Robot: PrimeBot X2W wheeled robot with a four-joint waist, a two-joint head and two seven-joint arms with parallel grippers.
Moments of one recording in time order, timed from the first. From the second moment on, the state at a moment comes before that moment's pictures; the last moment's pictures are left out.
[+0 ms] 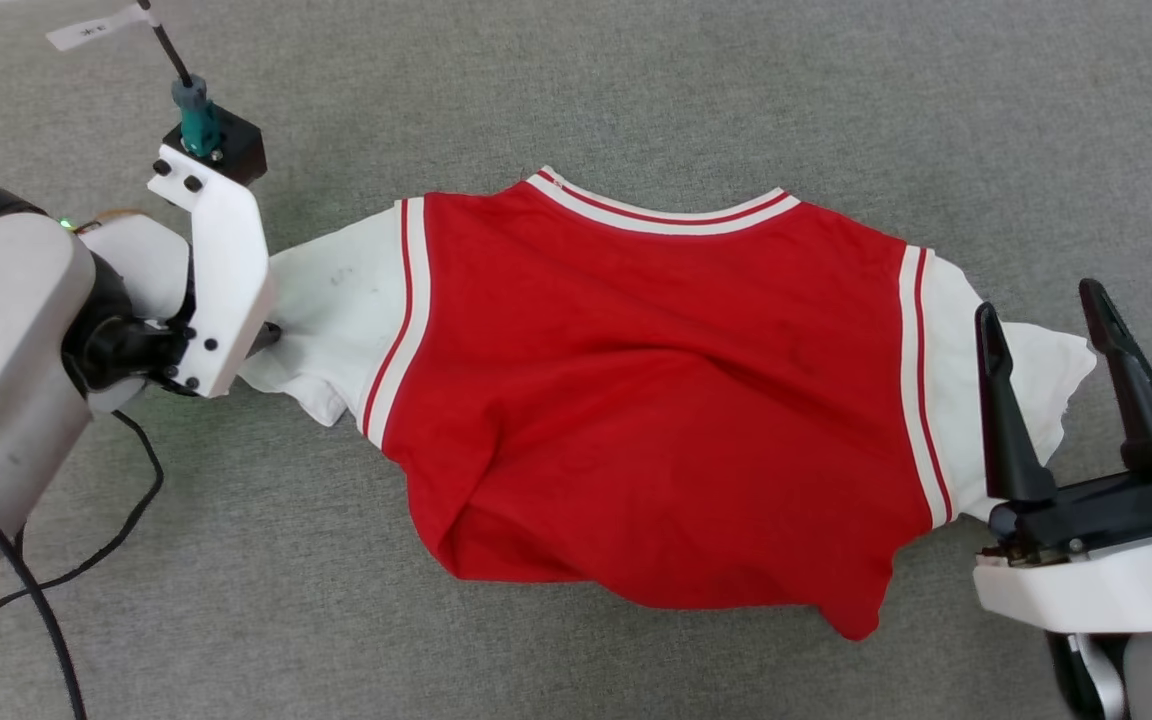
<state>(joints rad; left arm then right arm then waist) -1.08 0.71 -0.95 0.45 -0.90 -0.13 0.98 -0.11 -0.12 0.01 -0.17 0.05 0.13 -0.26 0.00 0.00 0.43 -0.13</state>
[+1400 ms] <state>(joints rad) -1.03 0.80 -1.00 0.16 -0.97 -0.11 0.63 -0.59 -0.94 0.44 0.13 0.84 0.13 0.86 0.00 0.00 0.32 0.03</state>
